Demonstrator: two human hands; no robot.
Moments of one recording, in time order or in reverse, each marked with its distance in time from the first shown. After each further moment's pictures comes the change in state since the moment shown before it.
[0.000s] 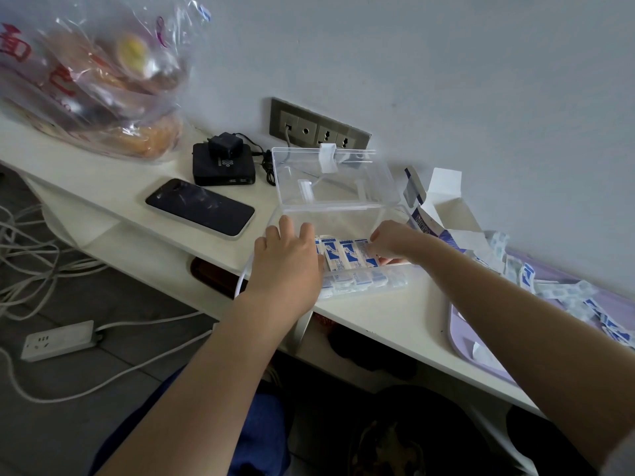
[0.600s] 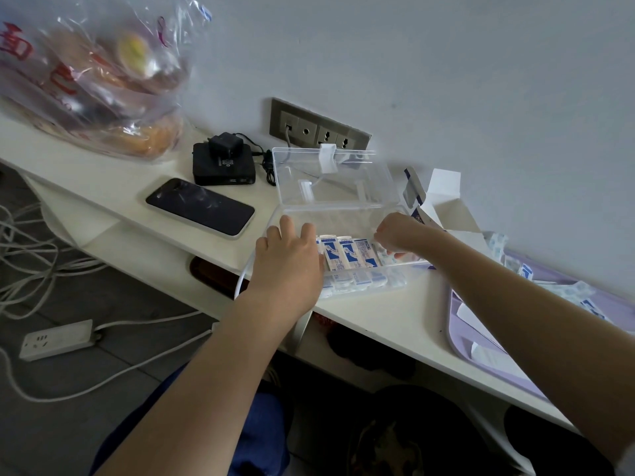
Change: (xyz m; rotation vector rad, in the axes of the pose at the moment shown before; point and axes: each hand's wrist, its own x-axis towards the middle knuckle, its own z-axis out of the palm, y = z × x) left_hand 0.000 0.001 0.000 0.009 -0.002 0.006; right_hand -0.003 0.000 -0.016 0.099 0.017 0.002
